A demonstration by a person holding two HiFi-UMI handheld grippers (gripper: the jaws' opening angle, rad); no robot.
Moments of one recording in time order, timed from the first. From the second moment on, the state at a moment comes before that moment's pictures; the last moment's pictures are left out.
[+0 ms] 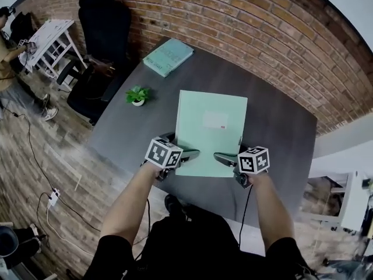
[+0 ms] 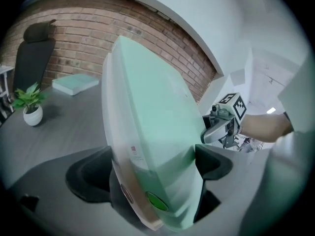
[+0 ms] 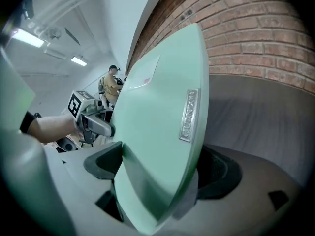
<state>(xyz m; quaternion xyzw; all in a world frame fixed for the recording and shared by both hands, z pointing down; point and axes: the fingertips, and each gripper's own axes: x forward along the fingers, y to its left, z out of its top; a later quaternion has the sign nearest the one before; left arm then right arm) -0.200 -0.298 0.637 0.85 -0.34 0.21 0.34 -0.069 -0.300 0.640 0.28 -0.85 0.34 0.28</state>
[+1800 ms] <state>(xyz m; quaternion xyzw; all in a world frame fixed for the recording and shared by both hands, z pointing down) -0.023 -0.278 0.594 0.92 -0.30 0.21 0.11 0.130 -0.273 0.622 0.41 -0.87 0.10 0.25</state>
